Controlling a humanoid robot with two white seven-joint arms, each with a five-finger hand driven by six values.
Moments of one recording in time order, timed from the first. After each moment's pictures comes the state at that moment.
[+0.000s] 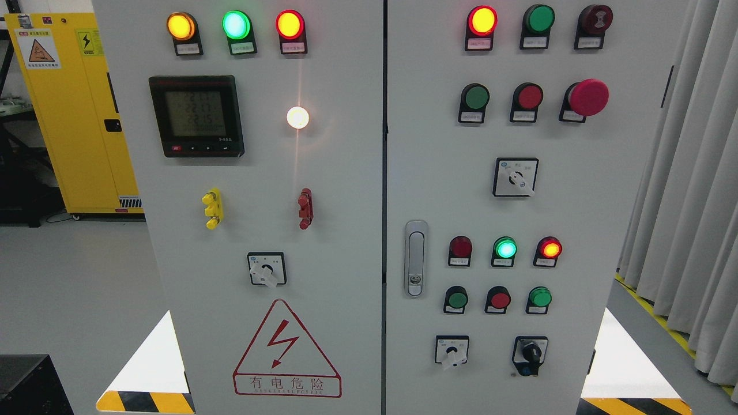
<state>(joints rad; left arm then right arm) 0.06 -0.10 -0.10 -0.13 0.08 -0.05 -0.06 0.29 0.10 0.30 -1.90 0.28 -0.28 -0.07</state>
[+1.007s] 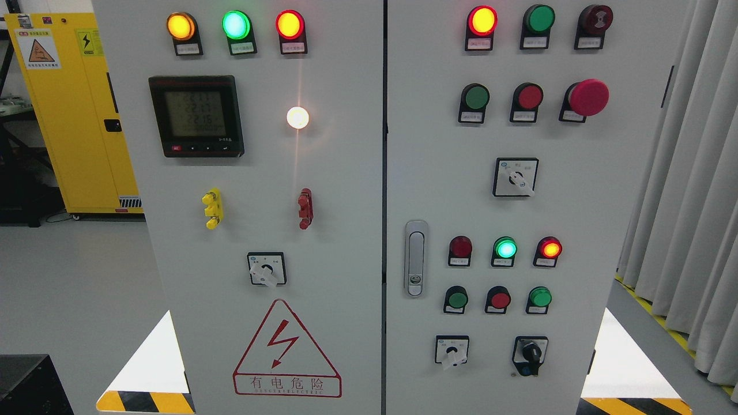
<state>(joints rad) 0.06 -0.10 -0.10 -0.13 0.08 -0.05 -0.06 0.25 0.10 0.27 -1.89 0.43 -0.28 -0.12</state>
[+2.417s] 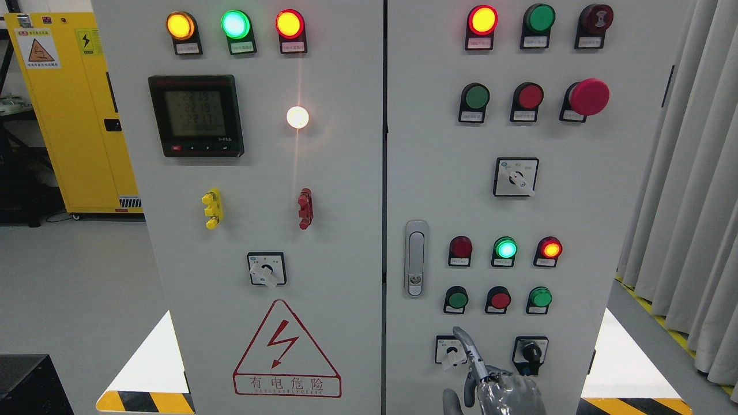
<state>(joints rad) 0.06 -0.10 -0.10 -0.13 0.08 -0.05 -0.06 -0.10 0.10 0.06 -1.80 1.17 -0.24 -0.19</state>
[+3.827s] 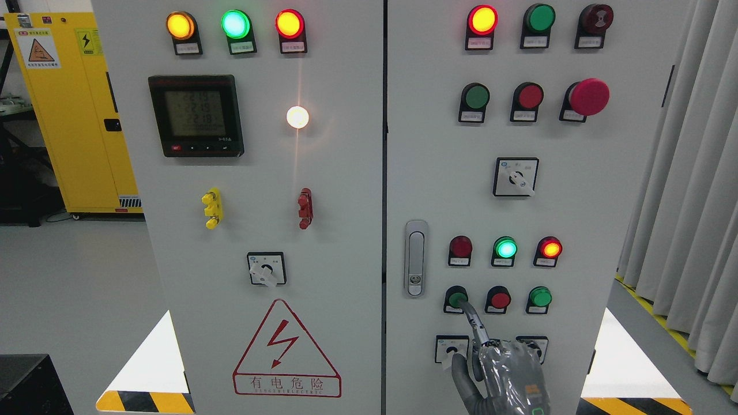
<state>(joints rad) 0.06 -0.10 -0.10 -0.13 0.08 -0.05 -0.06 -0.21 0.10 0.04 -1.67 1.18 -0.23 -0.18</state>
